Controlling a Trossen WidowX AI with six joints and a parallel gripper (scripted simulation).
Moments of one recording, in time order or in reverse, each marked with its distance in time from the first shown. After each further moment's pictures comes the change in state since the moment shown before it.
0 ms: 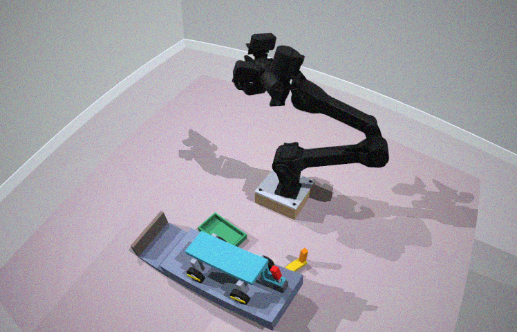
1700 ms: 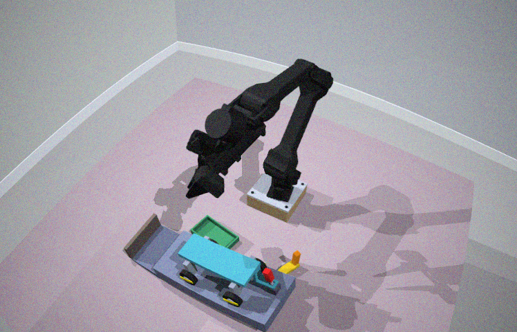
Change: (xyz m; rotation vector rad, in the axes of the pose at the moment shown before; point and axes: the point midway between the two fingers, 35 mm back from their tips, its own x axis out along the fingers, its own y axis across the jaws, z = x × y) arm -0.269 0.133 0.212 1.002 -0.112 1.718
